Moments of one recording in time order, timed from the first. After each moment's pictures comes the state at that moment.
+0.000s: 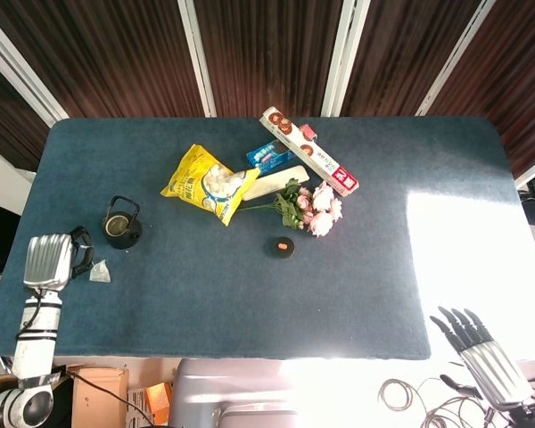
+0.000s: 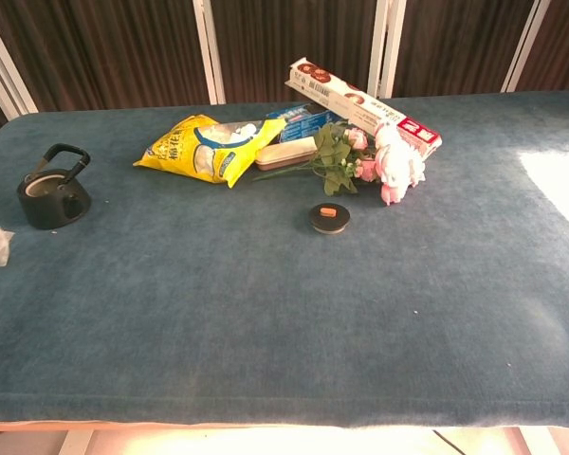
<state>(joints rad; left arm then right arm) -0.39 -1.34 -0.30 -1.52 1.19 1.28 0.32 0.02 -1.11 -0.19 -1.46 -1.83 1.52 0.06</state>
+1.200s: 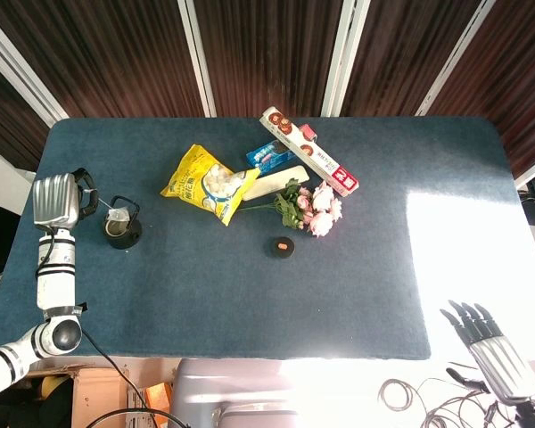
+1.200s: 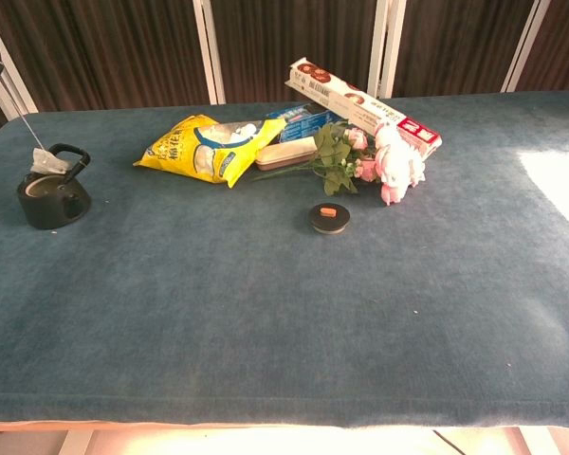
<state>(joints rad) -0.66 -1.41 -0.44 -1.31 0.88 1.15 0.40 0.02 -1.10 -0.17 -1.46 -1.79 1.51 0.09</state>
